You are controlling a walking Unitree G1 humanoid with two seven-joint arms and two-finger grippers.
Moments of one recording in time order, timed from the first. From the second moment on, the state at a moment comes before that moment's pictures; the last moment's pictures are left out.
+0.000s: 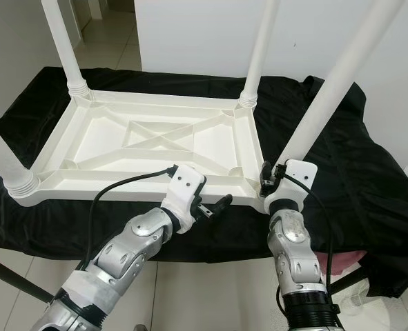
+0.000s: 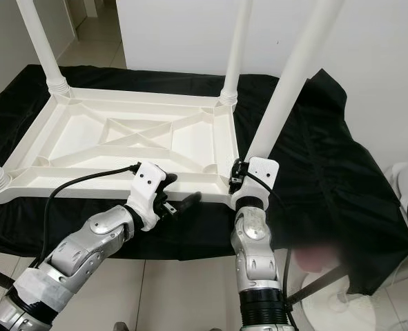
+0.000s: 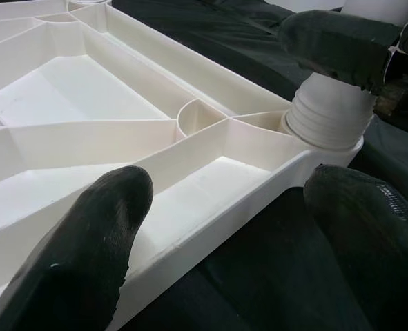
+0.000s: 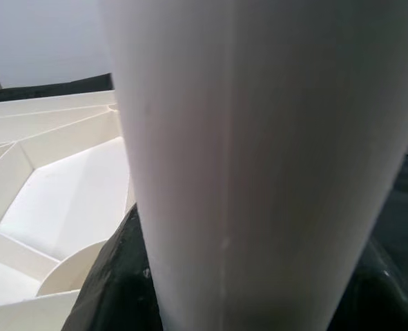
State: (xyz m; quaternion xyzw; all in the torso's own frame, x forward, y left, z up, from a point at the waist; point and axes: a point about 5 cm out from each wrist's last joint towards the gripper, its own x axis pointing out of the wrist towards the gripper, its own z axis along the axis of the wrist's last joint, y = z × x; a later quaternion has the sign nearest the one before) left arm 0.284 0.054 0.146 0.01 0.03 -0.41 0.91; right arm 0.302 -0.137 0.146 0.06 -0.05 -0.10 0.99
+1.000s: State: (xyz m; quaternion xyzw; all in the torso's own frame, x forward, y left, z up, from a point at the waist) left arm 0.282 0.055 0.152 0.02 0.00 -0.41 0.91; right arm 0.302 -0.176 0.143 0.00 -0.07 0.12 0.99
